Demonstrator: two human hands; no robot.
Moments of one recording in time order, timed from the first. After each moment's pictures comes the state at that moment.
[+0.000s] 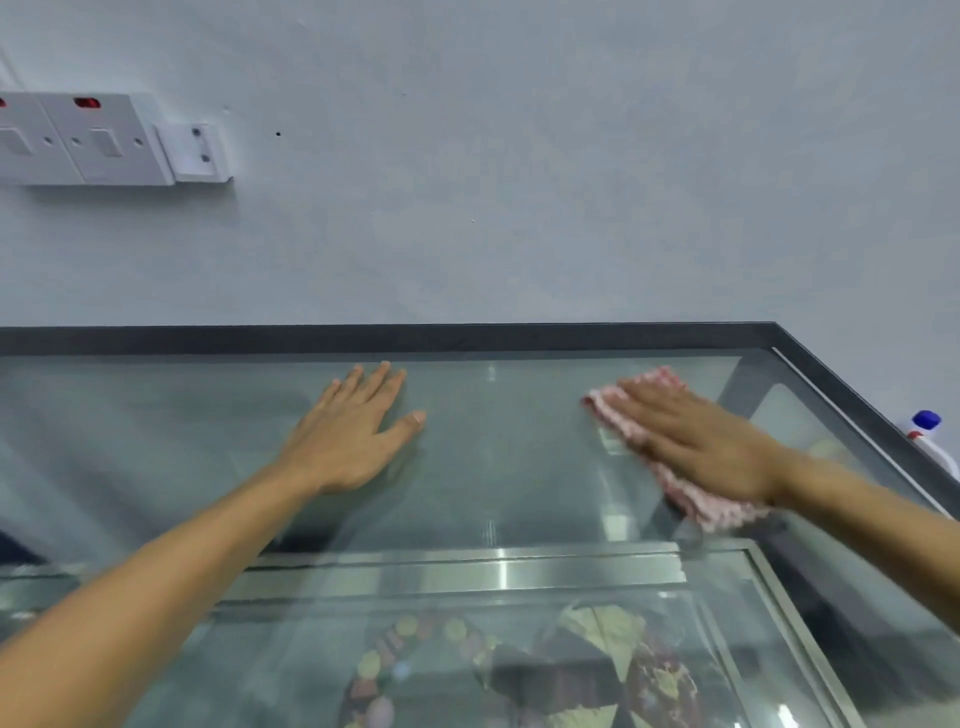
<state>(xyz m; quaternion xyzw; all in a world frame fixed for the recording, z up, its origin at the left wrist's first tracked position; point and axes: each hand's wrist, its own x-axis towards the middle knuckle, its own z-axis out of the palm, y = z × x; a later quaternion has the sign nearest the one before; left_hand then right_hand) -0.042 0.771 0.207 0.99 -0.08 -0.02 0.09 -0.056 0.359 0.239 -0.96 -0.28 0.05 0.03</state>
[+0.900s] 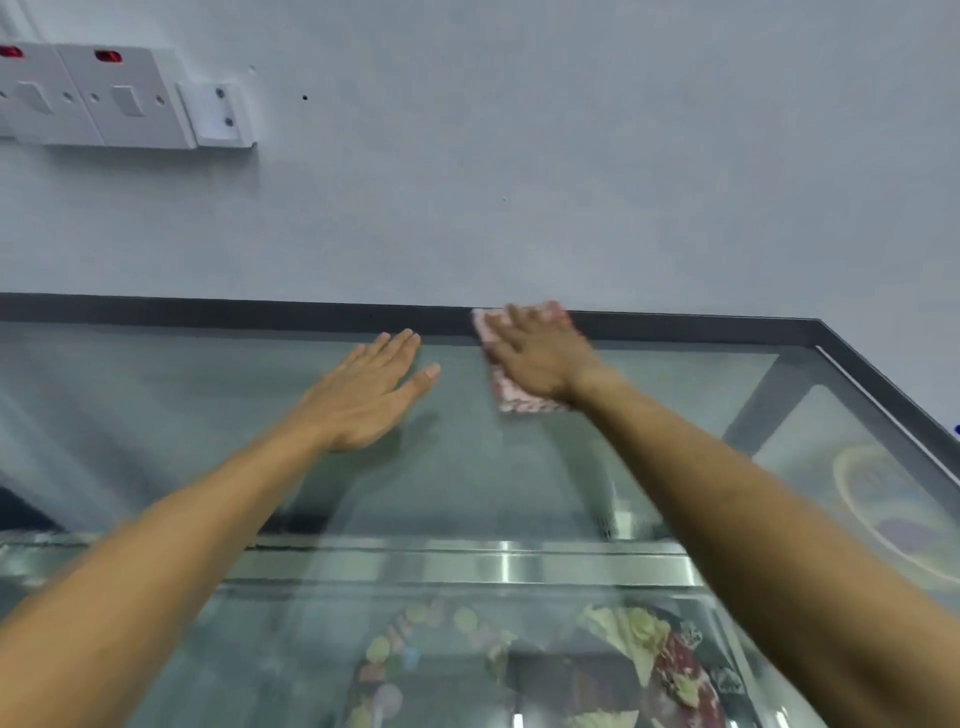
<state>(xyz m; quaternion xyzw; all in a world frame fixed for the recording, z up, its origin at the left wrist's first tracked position) -0.019 0.785 0.211 0.98 -0.09 -0.05 0.15 0.058 0.539 0.221 -0.98 -0.20 0.01 0.03</state>
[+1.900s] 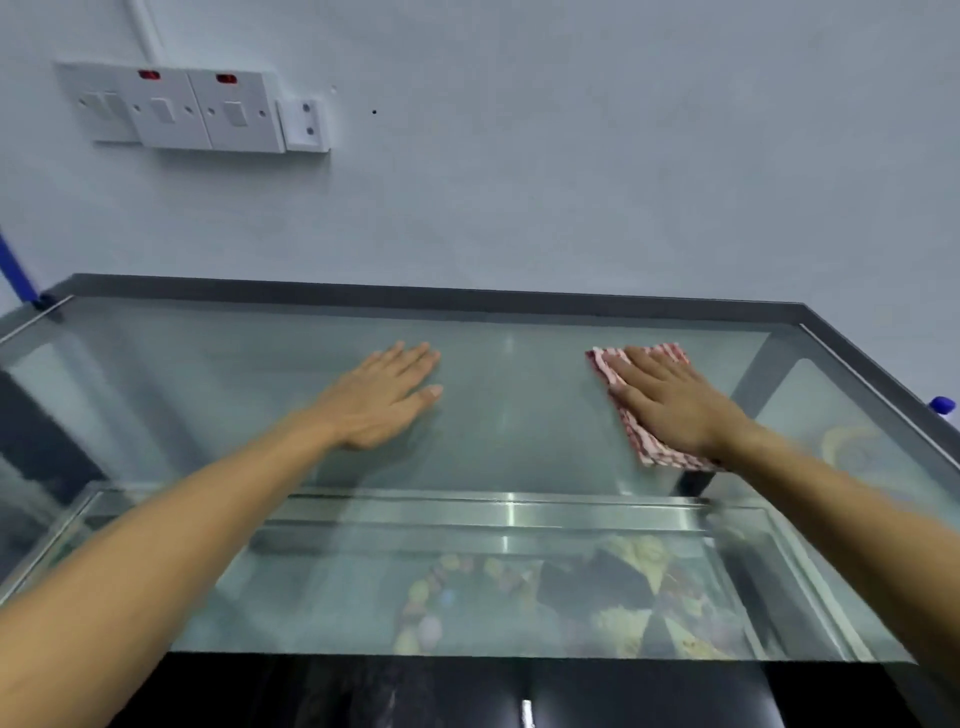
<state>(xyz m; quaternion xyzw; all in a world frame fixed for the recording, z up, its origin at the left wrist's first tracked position) -0.097 0.829 0.212 0.98 -0.15 -0.05 0.08 -0.090 0.445 0.228 -0.99 -0.13 0.03 0.05</state>
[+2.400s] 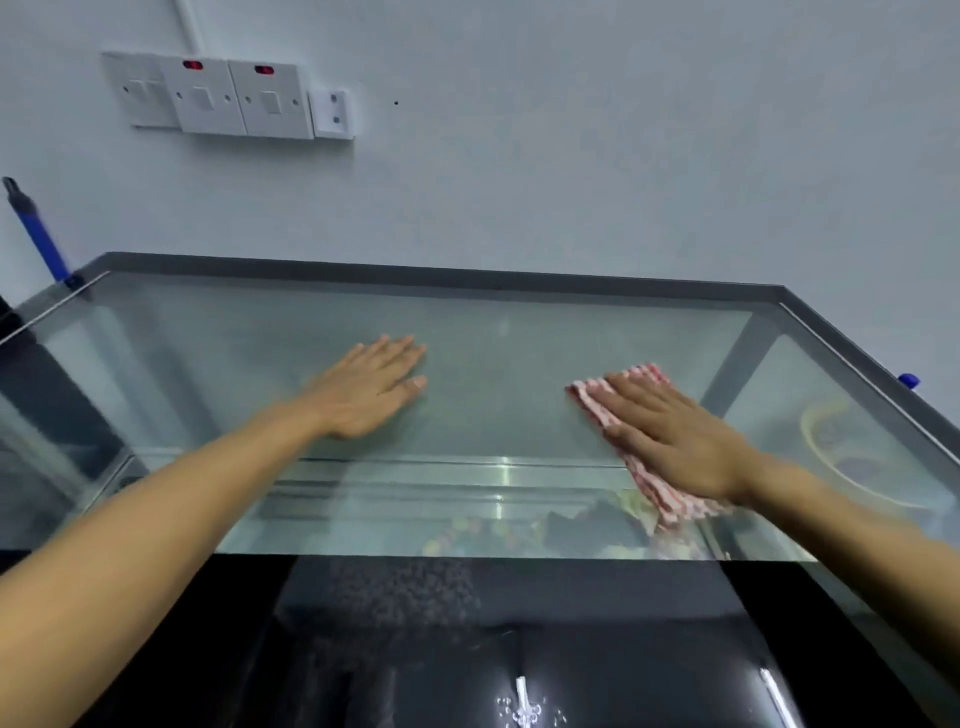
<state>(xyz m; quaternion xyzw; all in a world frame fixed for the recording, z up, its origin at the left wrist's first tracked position) -0.152 0.862 0.215 0.99 -0.14 -0.06 0.07 -0.196 0.462 0.227 -0.97 -0.24 0.04 0.02</state>
